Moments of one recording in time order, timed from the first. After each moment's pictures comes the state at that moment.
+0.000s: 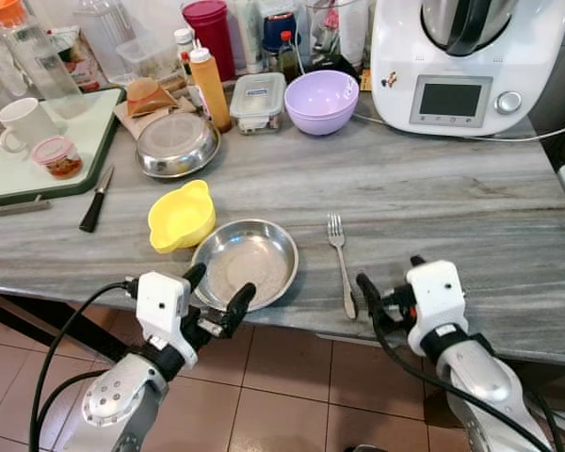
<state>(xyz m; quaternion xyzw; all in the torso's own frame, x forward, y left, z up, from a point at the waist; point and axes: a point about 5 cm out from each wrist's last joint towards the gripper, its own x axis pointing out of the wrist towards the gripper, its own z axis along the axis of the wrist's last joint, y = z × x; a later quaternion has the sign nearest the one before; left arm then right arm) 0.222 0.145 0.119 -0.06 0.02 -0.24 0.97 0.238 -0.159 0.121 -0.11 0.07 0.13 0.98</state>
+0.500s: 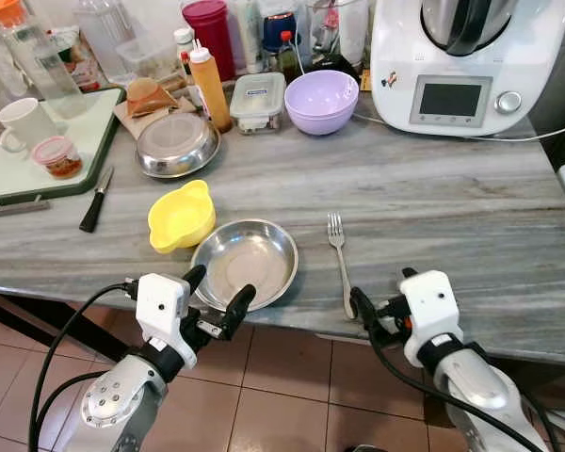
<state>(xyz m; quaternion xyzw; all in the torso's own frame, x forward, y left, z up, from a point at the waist) 0.222 0.146 0.120 -0.06 0.02 -0.24 0.97 0.238 -0.149 0.116 -0.10 0.08 0.16 0.98</state>
